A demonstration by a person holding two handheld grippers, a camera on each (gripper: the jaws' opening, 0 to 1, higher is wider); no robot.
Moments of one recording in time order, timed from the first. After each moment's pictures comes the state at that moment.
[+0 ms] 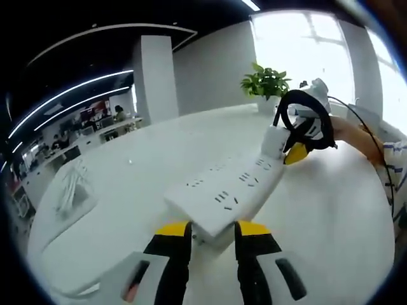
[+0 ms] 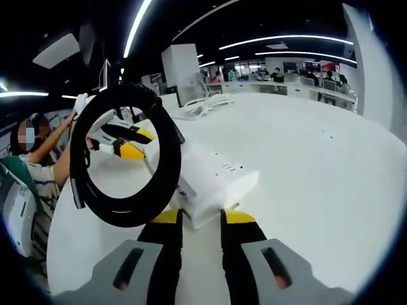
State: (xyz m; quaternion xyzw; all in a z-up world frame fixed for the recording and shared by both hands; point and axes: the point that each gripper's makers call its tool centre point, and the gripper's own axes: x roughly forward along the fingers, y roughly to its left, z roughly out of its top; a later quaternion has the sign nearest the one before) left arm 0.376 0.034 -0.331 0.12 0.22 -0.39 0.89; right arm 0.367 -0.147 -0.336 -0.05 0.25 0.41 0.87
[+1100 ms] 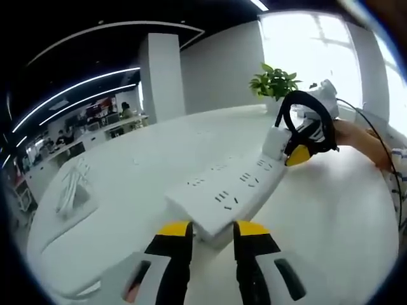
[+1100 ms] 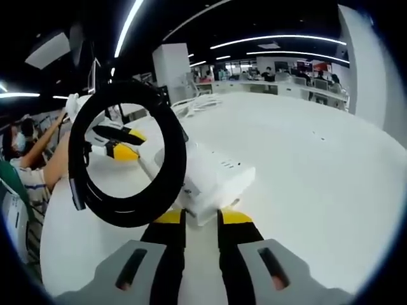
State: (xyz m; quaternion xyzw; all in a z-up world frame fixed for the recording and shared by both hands) left arm 0.400 0.030 -0.330 0.11 0.23 -0.37 0.89; right arm 0.388 -0.151 -0.338 -0.05 0.25 0.38 0.89
